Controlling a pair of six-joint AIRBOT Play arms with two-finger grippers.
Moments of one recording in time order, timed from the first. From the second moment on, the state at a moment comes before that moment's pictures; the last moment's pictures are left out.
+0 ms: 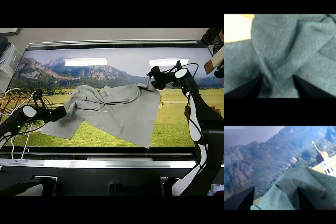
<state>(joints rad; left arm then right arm) 0.02 -1.31 0.85 1.13 -0.66 -1.63 -0.07 -1.95 1.77 -0.83 0.79 1.89</state>
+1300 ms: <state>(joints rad) 0.42 -1.17 0.99 1.08 -1.02 -1.41 -0.33 -1.16 0.46 -0.78 1.18 1.30</state>
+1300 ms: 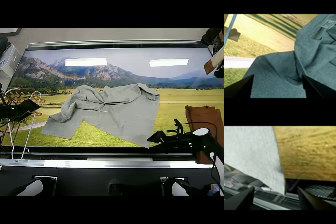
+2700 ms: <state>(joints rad) 0.42 -1.44 0.99 0.99 -0.92 -1.23 -0.33 -1.16 0.31 -0.51 1.04 1.15</state>
